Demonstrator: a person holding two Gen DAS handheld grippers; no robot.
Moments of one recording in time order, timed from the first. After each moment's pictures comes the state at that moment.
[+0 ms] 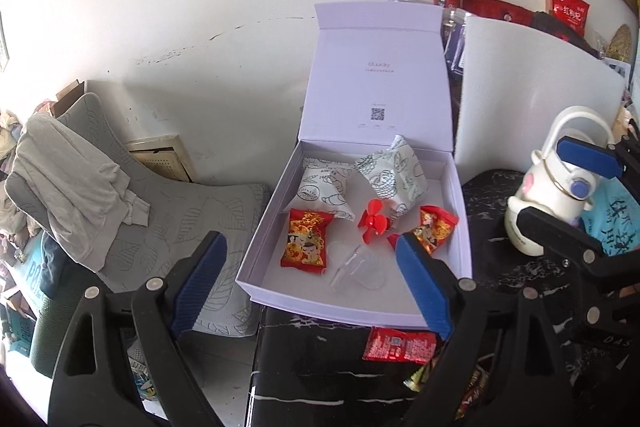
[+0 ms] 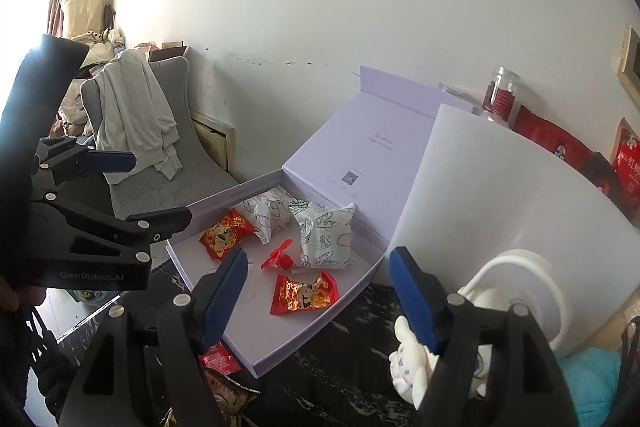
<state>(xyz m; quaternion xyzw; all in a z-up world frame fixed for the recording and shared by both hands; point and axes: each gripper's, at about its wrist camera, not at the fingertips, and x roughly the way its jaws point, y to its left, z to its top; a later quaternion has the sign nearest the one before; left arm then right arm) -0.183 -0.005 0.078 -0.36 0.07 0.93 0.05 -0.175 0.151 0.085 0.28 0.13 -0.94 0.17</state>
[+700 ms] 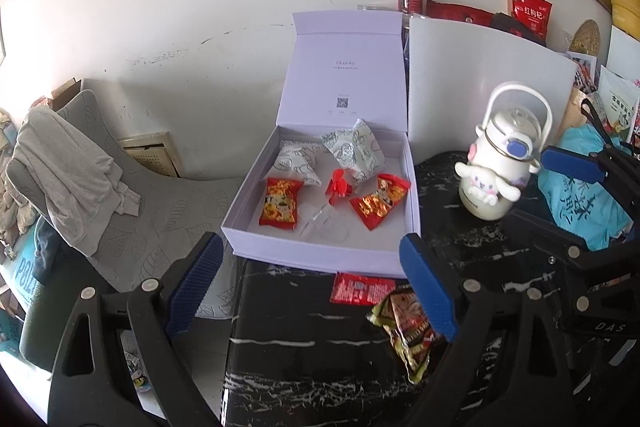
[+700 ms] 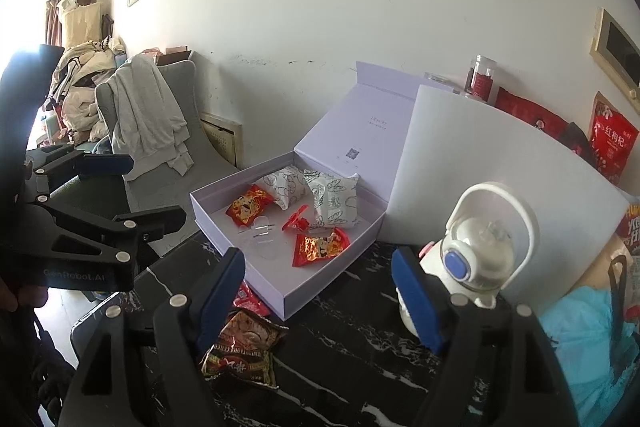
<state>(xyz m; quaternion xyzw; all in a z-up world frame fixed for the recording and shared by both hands) -0.104 -0.001 0.080 -0.34 0.06 0.93 0.08 -0.098 0.165 0.086 0.29 0.10 -0.94 0.17</state>
